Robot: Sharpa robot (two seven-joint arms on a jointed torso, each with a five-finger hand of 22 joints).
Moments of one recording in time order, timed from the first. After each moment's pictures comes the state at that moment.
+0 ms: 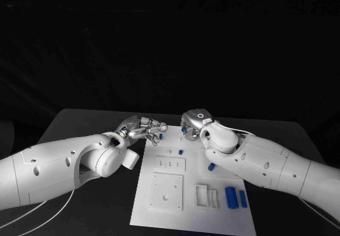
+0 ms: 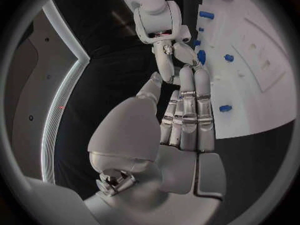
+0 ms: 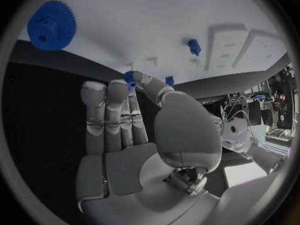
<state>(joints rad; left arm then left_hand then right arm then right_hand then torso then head) 1.33 -0.80 -0.18 1.54 -0.17 -0.31 0.23 1.36 -0.03 0.03 0.01 0.06 1.00 0.14 0.06 0.07 1.13 0.09 0.06 0.06 1.34 0.00 0.48 0.34 0.14 1.11 -0.01 0.85 0.49 1.12 -0.48 0.12 1.21 -2.05 -0.30 -0.37 1.24 -0.15 0.59 -0.19 0.25 1.25 0.08 0.06 0.14 1.35 0.02 0.06 0.07 1.44 -0.06 0.91 0.61 0.10 1.46 -0.09 0.74 1.14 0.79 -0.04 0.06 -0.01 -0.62</state>
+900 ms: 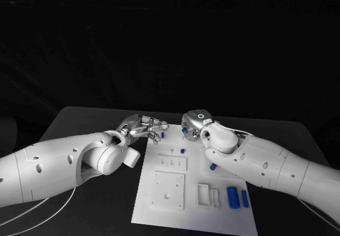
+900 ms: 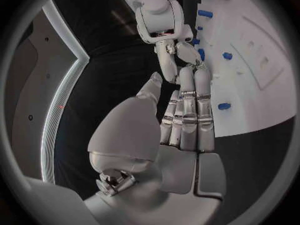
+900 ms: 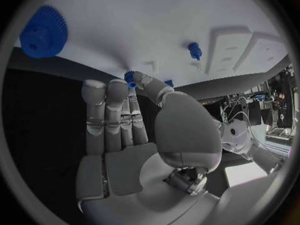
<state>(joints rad) 1.33 -0.80 -0.18 1.54 -0.17 -0.31 0.23 1.36 -0.03 0.03 0.01 0.06 1.00 0.14 0.06 0.07 1.13 0.09 0.06 0.06 1.34 0.00 0.48 0.35 0.13 1.11 -0.01 0.85 0.49 1.11 -0.45 0.12 1.18 -2.04 -0.30 -0.36 1.23 -0.16 0.60 -0.19 0.23 1.25 0.08 0.06 0.13 1.35 0.02 0.05 0.07 1.44 -0.06 0.90 0.61 0.10 1.46 -0.09 0.69 1.16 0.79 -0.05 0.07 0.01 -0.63</state>
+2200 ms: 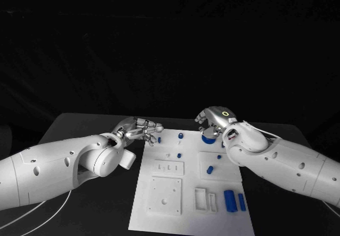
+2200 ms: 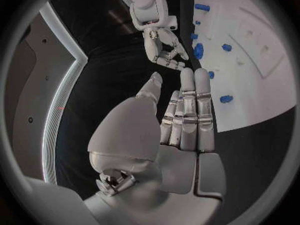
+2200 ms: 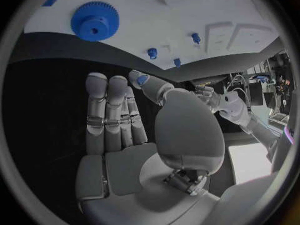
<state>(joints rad) 1.33 -0.81 -0.18 1.50 -0.17 -0.32 0.23 1.36 -0.03 0.03 0.01 0.06 0.99 0.14 0.06 0.07 1.12 0.10 0.06 0.06 1.34 0.01 0.41 0.32 0.13 1.13 0.00 0.81 0.42 1.11 -0.66 0.16 1.31 -1.85 -0.47 -0.25 1.27 -0.25 0.71 -0.18 0.16 1.14 0.11 0.06 0.07 1.27 0.06 0.06 0.06 1.42 -0.04 0.85 0.59 0.13 1.45 -0.07 0.56 1.15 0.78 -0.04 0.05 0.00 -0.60</state>
